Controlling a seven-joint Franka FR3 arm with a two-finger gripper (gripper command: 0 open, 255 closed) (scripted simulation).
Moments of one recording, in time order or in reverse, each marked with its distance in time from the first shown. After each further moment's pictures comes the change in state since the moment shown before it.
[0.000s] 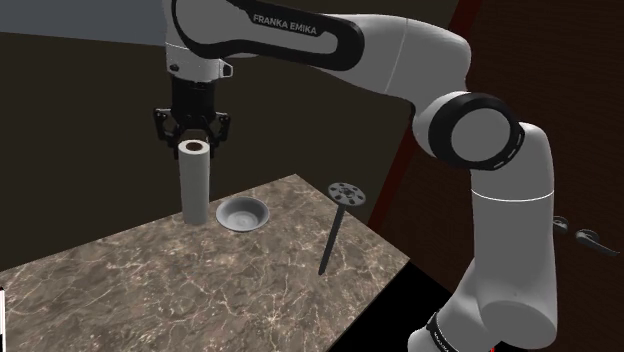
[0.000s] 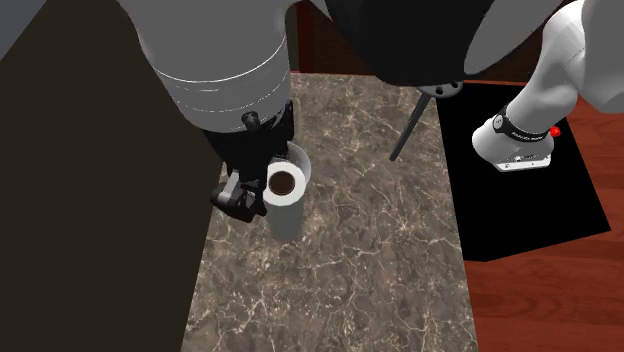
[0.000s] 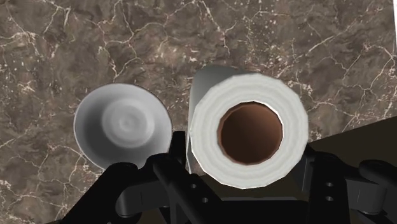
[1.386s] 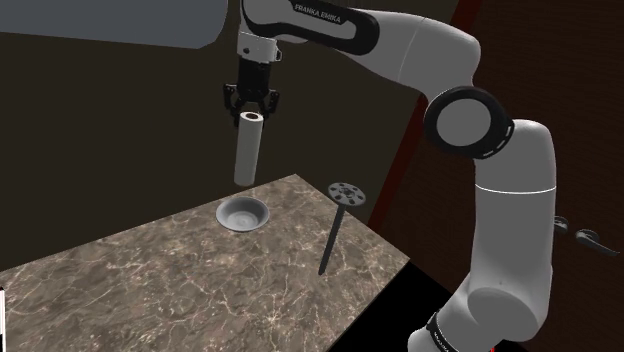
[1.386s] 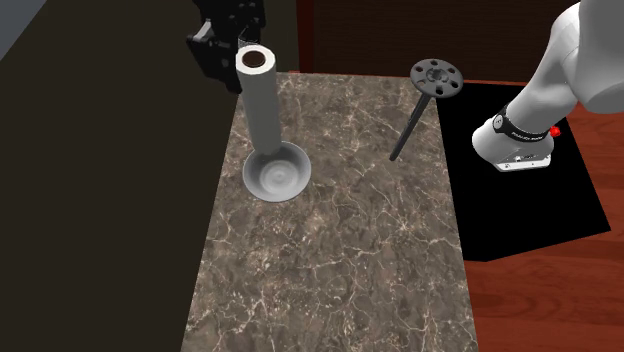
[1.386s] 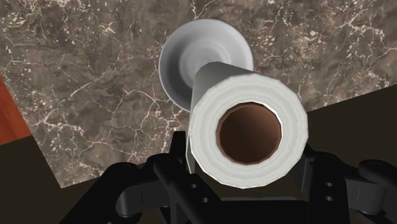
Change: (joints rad) arm -0.220 -0.018 -0.060 0.063 0.035 -0.089 -0.279
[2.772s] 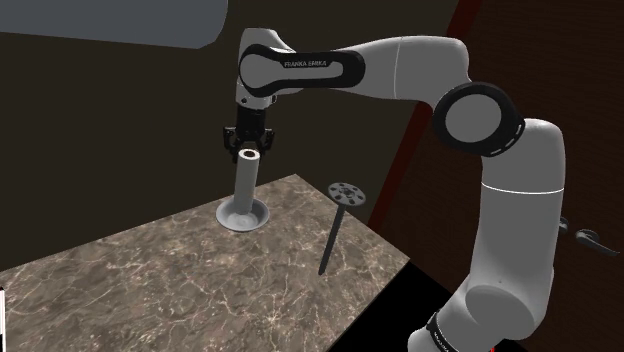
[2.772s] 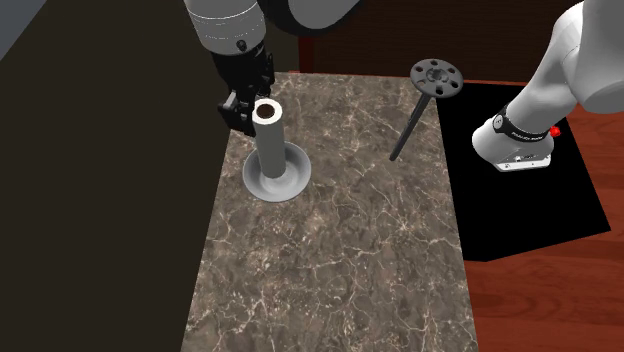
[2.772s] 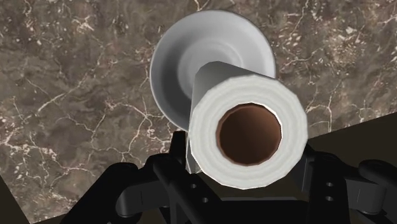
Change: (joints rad) arm -0.040 -0.047 -0.003 -0.363 0.013 0.315 -0.010
